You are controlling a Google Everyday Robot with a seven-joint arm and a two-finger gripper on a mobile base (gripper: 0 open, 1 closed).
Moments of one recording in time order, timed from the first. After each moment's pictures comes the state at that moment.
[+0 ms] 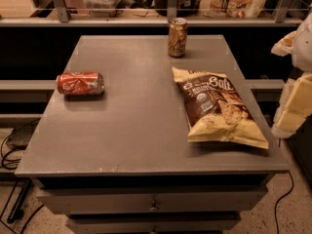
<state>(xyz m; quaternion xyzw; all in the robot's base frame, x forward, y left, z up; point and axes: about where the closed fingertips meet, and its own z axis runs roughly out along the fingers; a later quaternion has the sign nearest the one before) 0.438 -0.217 0.976 -0.60 0.78 -0.03 0.16</state>
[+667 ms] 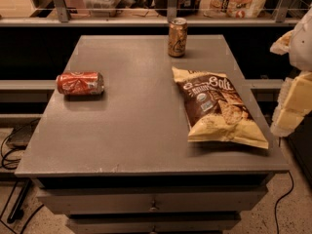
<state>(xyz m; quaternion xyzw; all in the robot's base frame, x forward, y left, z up) 0.441 -0.217 0.976 -0.61 0.78 -0.04 0.15</state>
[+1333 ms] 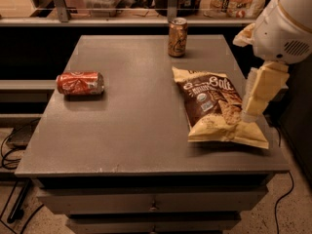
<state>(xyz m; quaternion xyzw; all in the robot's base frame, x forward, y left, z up) 0.474 -0.164 0.974 -0.67 0.72 -0.01 0.18</state>
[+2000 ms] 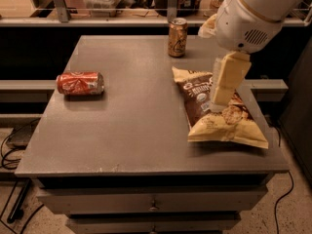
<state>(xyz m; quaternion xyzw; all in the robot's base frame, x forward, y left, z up) 0.492 -0.097 0.981 -0.71 0.67 0.01 0.20</state>
